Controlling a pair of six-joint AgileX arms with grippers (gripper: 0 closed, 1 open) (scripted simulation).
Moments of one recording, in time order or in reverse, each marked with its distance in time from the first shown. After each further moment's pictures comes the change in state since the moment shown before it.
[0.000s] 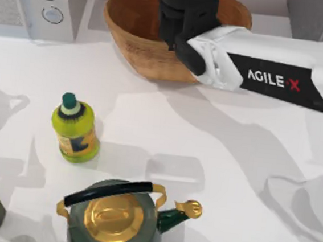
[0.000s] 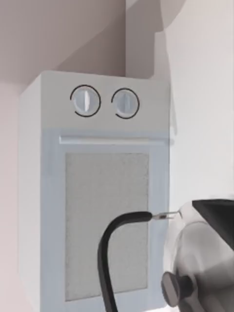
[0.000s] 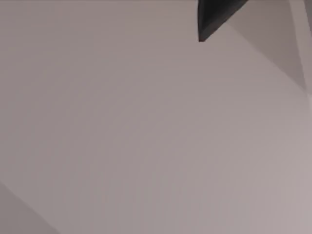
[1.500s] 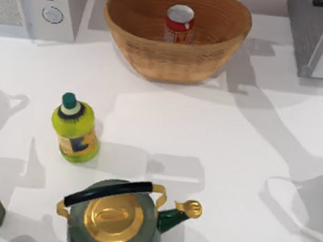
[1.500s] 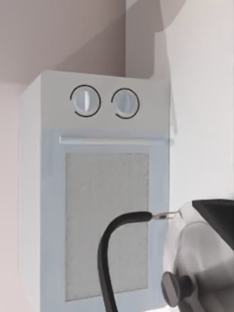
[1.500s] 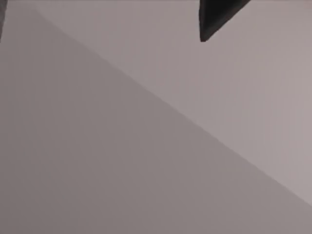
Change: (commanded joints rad) left arm 0.000 0.000 0.000 0.000 0.000 0.000; right arm -0.217 -0.716 -0.173 -0.161 -0.251 -0.017
